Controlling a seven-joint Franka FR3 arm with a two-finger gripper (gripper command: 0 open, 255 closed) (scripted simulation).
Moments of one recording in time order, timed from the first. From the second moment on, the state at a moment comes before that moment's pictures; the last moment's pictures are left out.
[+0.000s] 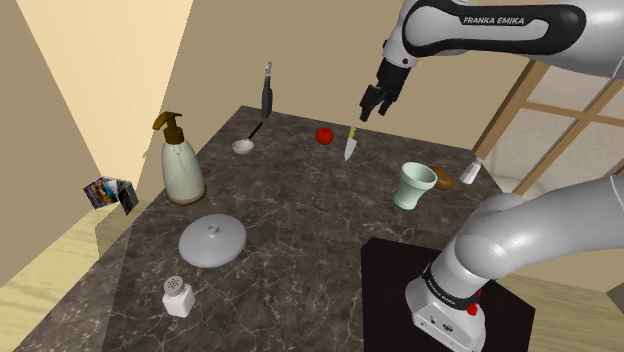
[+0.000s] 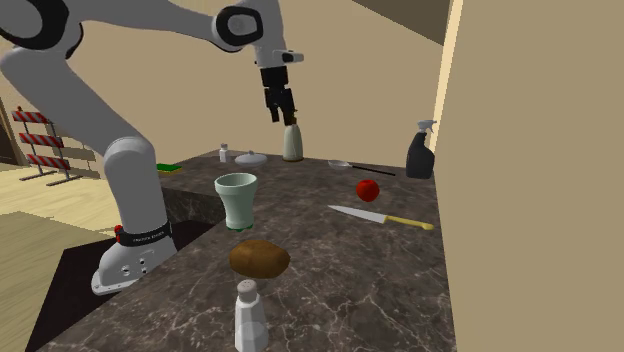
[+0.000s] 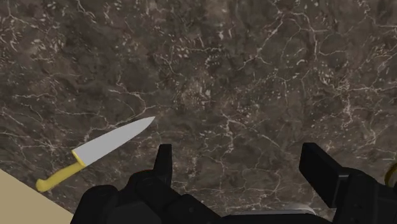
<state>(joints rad) -0.06 -0.57 -0.11 -2.32 -0.05 1.88 -0.11</state>
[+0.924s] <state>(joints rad) -0.13 -0.09 -0.23 -2.10 0.00 2.11 -0.07</state>
